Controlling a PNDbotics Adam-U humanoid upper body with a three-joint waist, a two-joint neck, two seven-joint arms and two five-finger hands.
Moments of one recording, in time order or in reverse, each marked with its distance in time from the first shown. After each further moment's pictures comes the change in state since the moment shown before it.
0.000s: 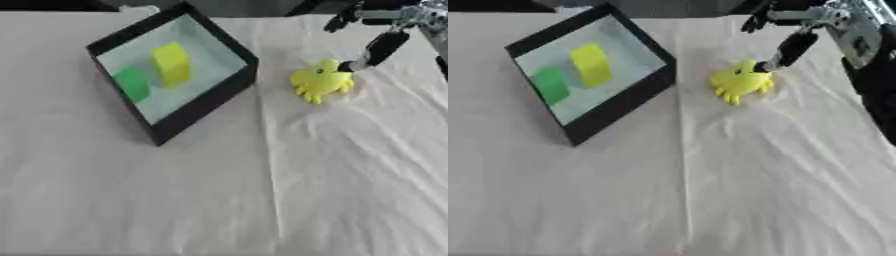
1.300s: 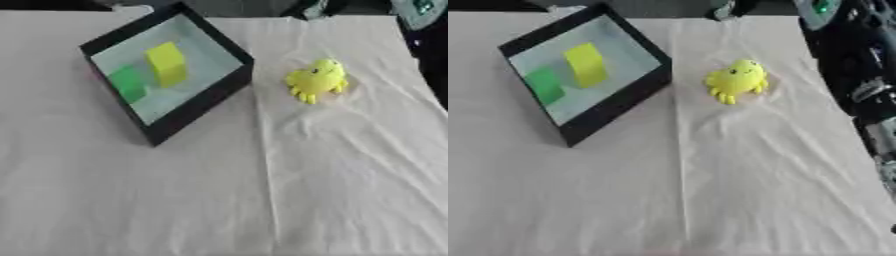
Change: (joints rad) left arm -0.001 0.001 -0.006 0.000 0.000 0.004 -0.005; right arm -0.093 0.069 -0.061 -0.078 -0.043 0.121 -0.087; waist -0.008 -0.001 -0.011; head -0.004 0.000
